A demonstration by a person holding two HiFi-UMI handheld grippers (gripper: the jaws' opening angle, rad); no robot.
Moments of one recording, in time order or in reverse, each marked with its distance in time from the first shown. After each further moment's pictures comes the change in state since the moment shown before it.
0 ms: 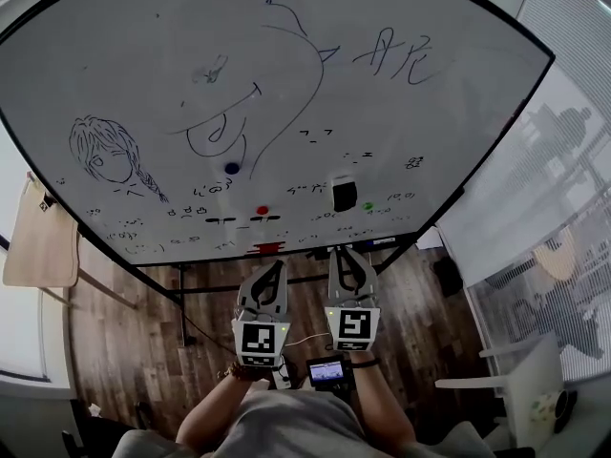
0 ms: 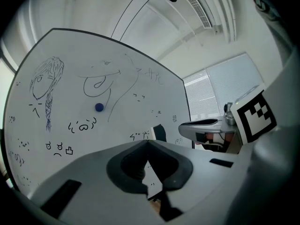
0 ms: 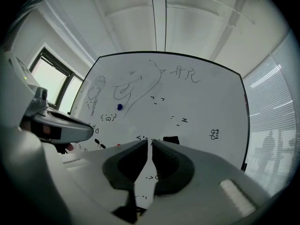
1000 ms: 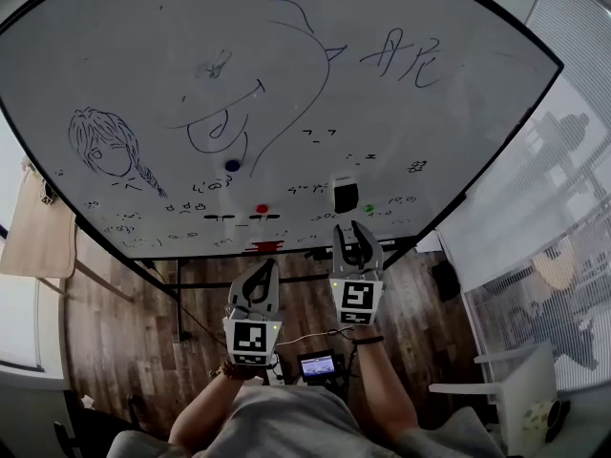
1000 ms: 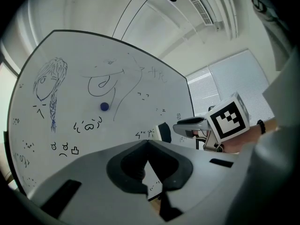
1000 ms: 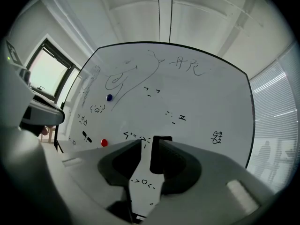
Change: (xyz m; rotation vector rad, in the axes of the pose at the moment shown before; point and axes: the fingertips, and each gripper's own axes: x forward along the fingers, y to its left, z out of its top) left arm 0.000 0.013 -0.004 0.007 0.015 0.042; right arm 0.049 -0.034 -0.013 -0.068 0.029 -0.003
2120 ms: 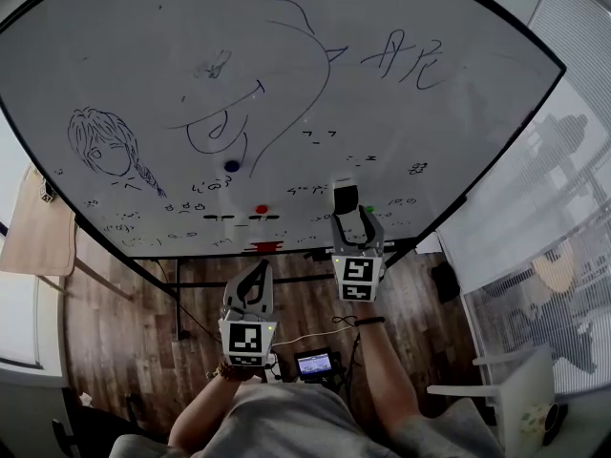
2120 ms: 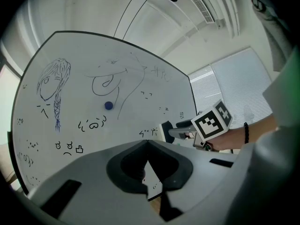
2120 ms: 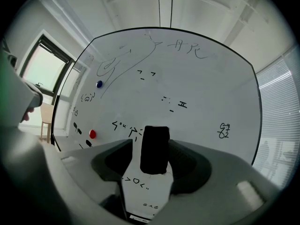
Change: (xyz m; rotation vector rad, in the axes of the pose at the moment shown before) left arm -0.003 0.010 -0.004 0.001 0.011 0.032; right arm 0.045 -0.020 -0.030 -0.005 0.077 0.006
